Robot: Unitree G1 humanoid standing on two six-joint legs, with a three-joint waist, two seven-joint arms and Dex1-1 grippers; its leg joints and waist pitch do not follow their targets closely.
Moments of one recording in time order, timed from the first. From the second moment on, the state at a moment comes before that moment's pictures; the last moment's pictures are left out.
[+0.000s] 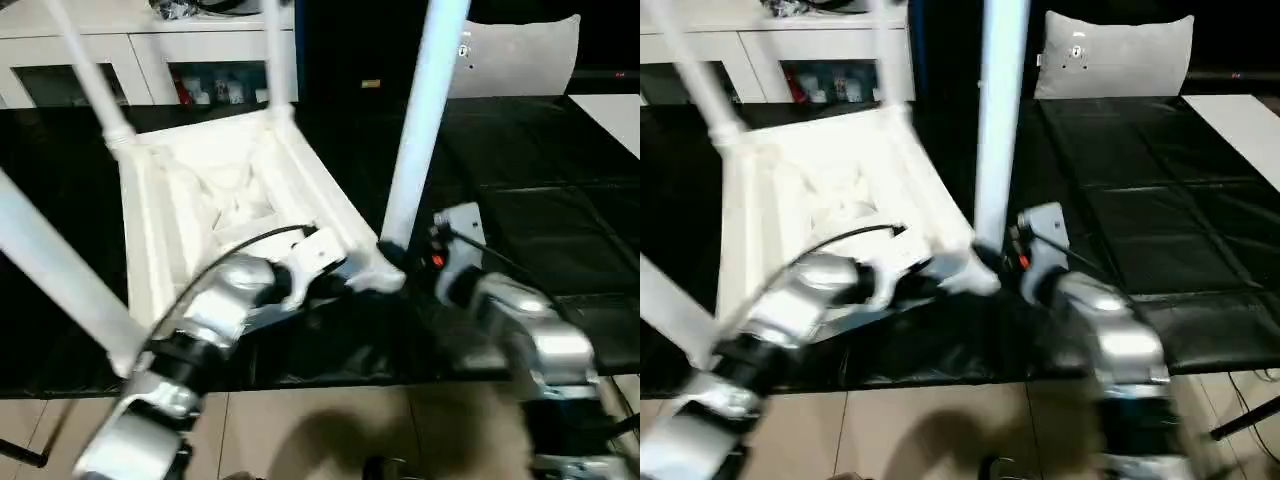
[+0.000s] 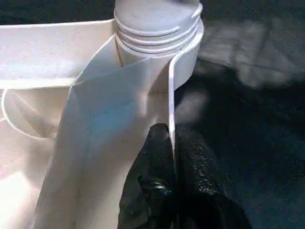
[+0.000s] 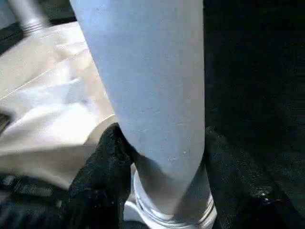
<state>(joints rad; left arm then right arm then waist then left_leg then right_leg) -0.62 0.12 -0.30 0.48 0.12 0.38 -0.81 -0.35 -0.10 -0.06 0.03 0.17 0.59 0.37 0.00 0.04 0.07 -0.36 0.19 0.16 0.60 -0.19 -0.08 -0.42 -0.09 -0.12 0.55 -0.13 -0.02</state>
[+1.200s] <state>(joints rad) -0.60 0.41 -0.41 0.49 0.03 -0.02 -1.38 -0.35 -0.57 0.11 0.10 0.32 0.40 1.28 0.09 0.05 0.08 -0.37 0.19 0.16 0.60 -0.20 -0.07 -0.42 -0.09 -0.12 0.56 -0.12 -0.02</state>
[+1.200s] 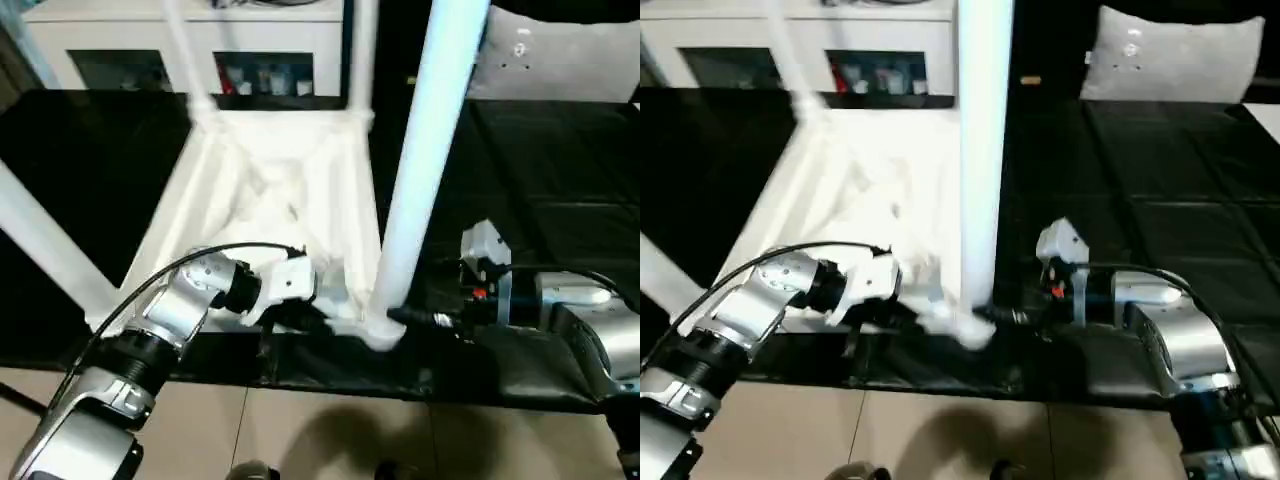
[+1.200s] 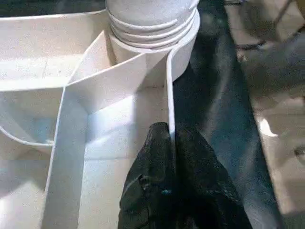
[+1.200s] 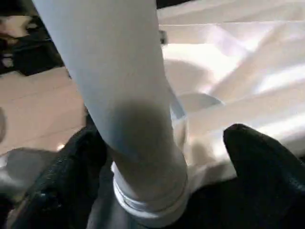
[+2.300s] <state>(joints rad) -0.62 0.37 -0.37 0.47 0.06 0.17 -1.24 -0.32 -0.41 0.06 0.04 0.34 0.56 1.03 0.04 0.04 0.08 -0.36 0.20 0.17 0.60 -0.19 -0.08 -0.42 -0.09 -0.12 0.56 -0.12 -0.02</state>
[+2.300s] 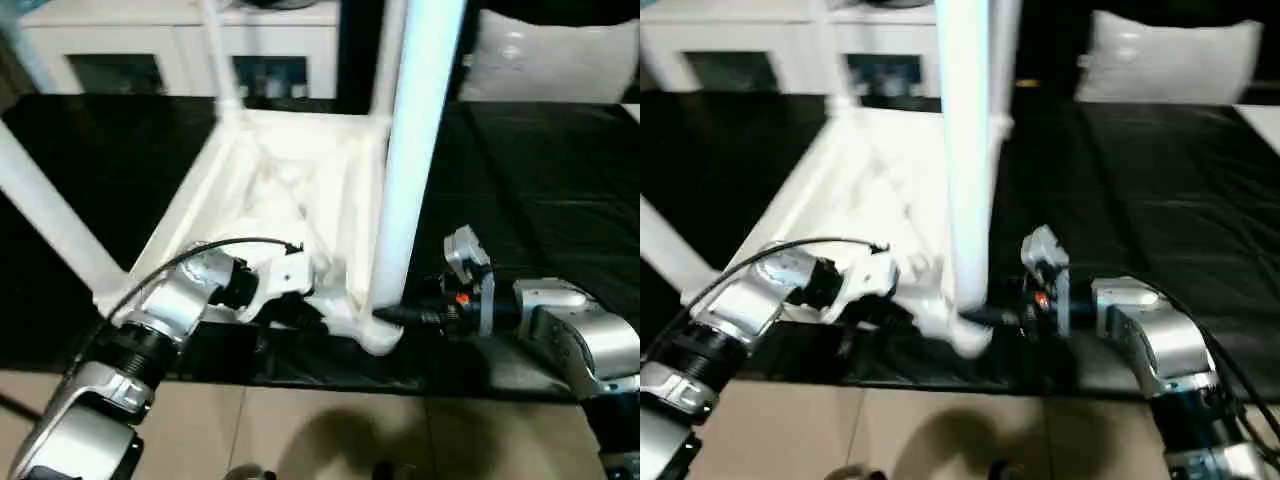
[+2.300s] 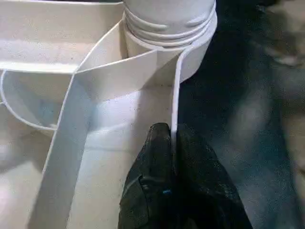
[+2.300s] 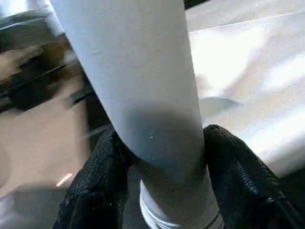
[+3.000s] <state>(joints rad) -0.60 0.16 -0.33 0.39 0.13 0.39 -0.86 -0.33 -0.13 -0.05 0.02 0.18 0.54 0.41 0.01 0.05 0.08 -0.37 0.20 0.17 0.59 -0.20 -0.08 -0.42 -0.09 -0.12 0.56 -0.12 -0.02</state>
